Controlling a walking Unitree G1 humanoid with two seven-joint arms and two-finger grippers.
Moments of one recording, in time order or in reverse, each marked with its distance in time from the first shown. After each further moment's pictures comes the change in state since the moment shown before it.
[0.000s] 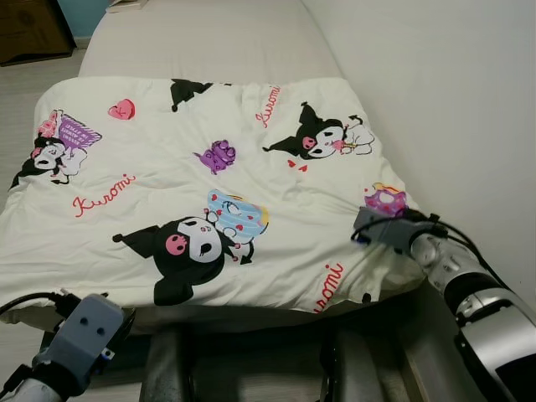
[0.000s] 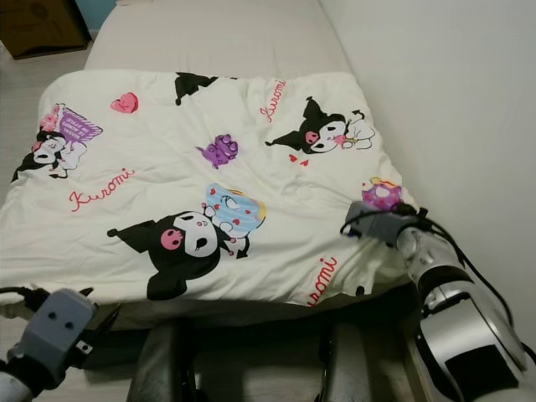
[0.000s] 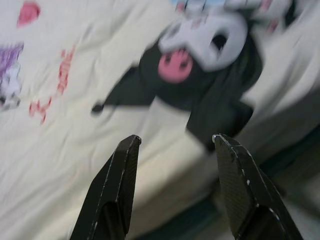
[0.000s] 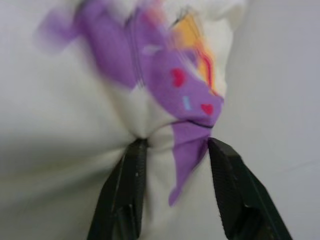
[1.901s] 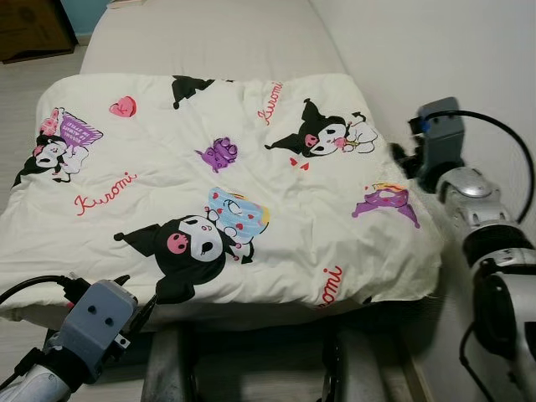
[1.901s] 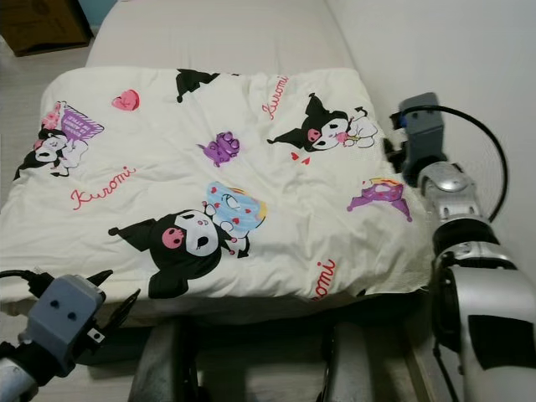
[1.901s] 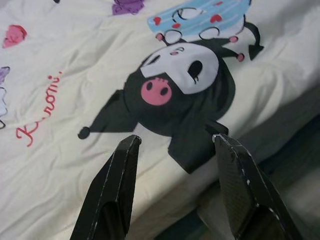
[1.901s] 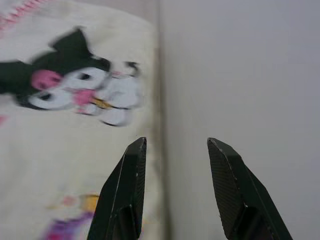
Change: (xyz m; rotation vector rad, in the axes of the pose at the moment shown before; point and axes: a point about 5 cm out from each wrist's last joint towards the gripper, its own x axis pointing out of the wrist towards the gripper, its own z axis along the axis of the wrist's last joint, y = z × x) left arm -0.003 -0.005 0.016 -0.008 -0.035 -0.058; right arm -0.020 -0.089 0.041 0.531 -0.339 -0.198
